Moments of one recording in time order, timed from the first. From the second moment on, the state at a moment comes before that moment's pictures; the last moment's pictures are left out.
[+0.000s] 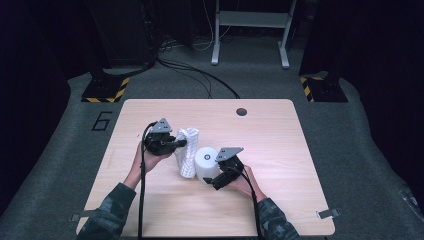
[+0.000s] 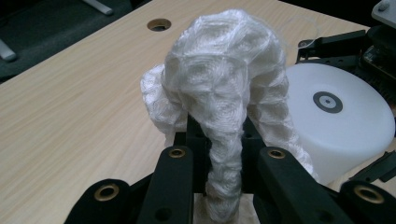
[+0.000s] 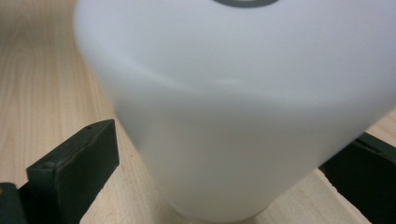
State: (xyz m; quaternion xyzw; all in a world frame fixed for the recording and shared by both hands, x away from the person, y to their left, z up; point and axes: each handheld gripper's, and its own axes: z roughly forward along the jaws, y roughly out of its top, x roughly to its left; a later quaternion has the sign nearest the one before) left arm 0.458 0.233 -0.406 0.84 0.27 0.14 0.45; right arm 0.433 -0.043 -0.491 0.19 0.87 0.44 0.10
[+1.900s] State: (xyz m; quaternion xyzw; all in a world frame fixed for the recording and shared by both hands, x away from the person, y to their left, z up) left arm 0.400 0.365 -0.441 0.79 0.45 0.22 0.34; right arm 0.380 -0.249 -0.508 0.49 0.76 0.38 0.21
